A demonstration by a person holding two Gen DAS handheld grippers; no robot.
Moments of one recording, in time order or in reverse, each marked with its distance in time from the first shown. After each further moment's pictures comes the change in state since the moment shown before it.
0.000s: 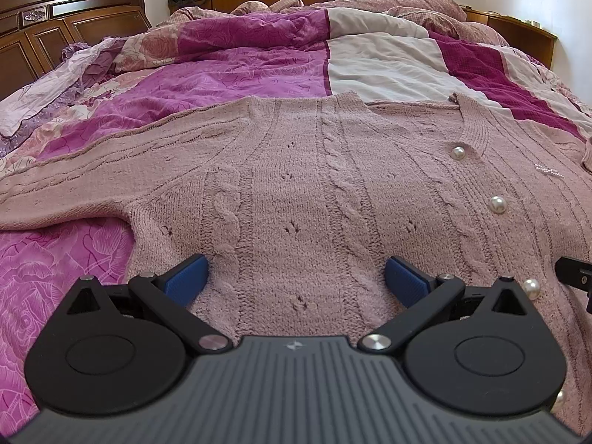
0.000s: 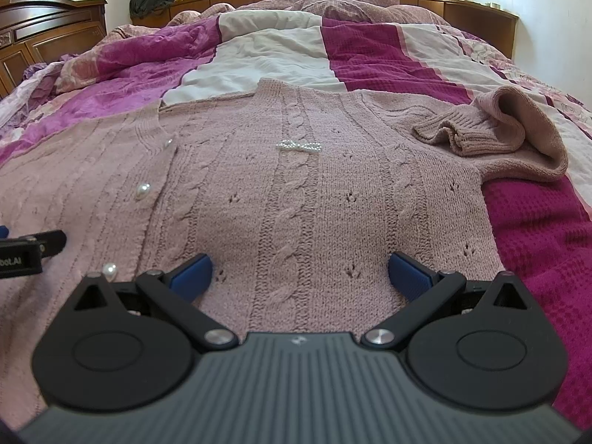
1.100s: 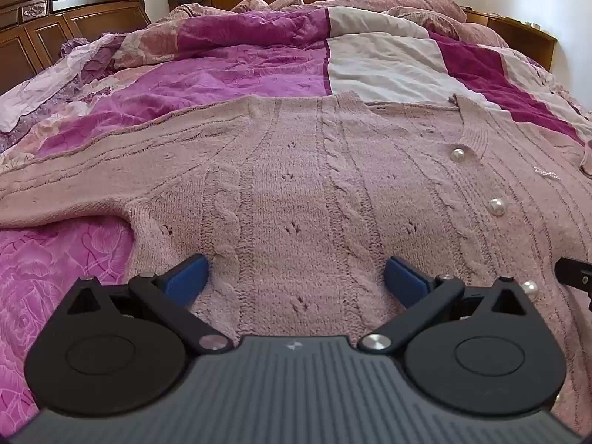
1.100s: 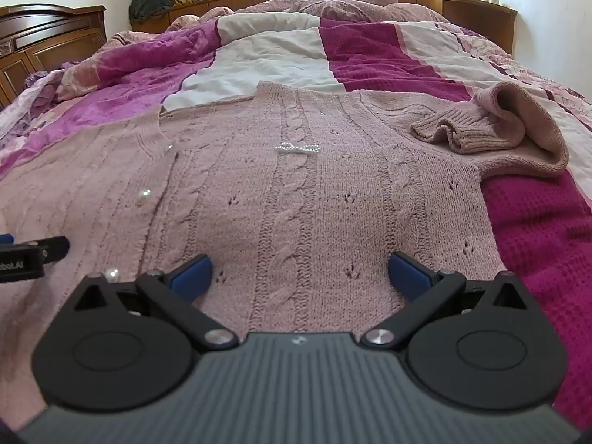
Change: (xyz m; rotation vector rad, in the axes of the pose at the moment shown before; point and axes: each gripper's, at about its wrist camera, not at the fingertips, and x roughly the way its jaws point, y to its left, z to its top) left arm -0.001 0.002 0.001 -0.013 0.003 -0.010; right arm -0.001 -0.003 0.001 0.020 -0.002 0.014
